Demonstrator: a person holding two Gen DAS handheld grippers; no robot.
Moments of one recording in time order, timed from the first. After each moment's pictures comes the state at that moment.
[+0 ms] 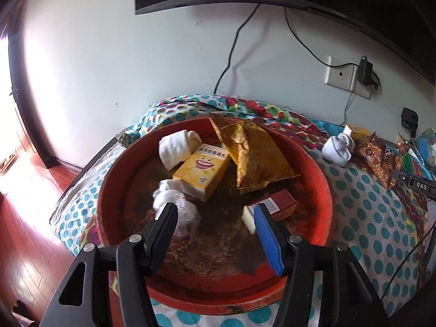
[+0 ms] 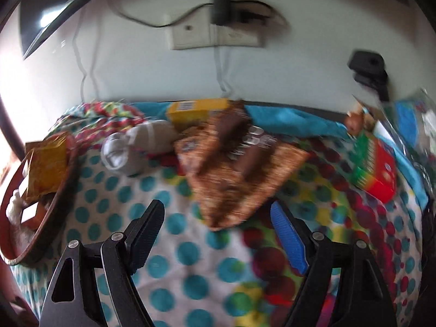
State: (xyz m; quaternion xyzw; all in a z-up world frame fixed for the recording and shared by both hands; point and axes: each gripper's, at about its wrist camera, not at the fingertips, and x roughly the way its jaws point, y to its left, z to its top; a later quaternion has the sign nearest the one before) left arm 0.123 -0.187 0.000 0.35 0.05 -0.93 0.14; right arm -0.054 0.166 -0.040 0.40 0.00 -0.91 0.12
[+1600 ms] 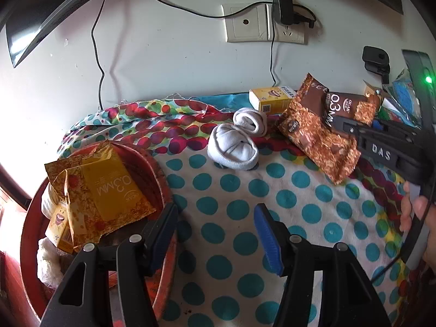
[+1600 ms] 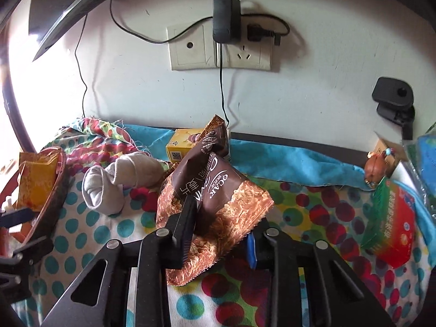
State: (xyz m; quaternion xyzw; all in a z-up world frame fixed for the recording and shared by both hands) left arm -0.018 -0.022 -0.026 0.41 -0.04 -0.91 0.04; right arm -0.095 0.149 -0.042 0.33 0.05 -0.93 0.17
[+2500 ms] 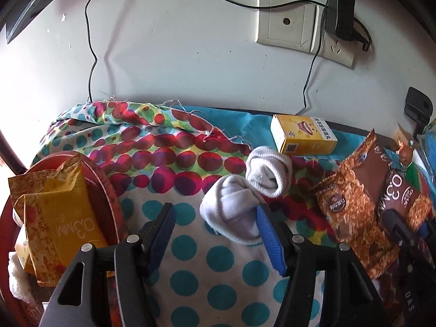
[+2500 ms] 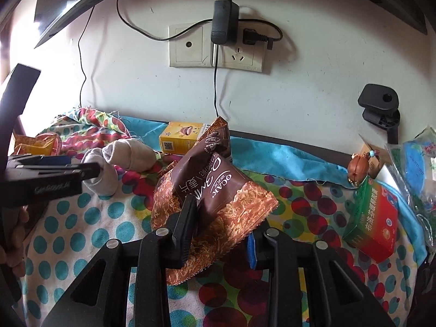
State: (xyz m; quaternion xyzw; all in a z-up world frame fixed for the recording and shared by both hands) left arm -0.113 -0.031 -0.043 0.42 0.04 -0.90 0.09; right arm -0.081 0.154 -0.046 0.32 0.08 -0.93 0.15
